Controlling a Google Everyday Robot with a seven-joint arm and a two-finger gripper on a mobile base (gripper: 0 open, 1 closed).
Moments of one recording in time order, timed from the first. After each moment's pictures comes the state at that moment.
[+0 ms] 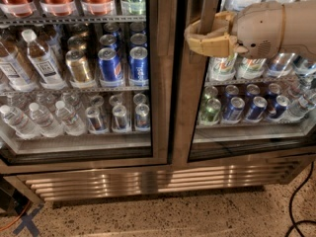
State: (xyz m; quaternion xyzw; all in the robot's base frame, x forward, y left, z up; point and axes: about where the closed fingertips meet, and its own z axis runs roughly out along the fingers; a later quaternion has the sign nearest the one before) arm 0.530 -0.074 1.018 -0.56 0.55 0.29 0.55
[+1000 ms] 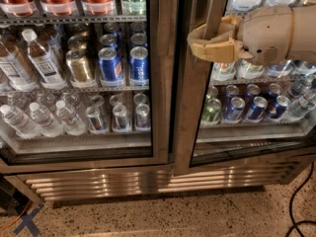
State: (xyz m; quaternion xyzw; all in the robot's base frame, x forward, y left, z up) arm 0.512 -0.079 1.020 -0.55 0.56 0.28 0.56
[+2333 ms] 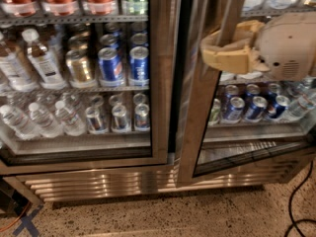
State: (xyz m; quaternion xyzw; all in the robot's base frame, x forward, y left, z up) arm 0.478 -0.096 1.032 -0.50 0.61 0.22 0.58
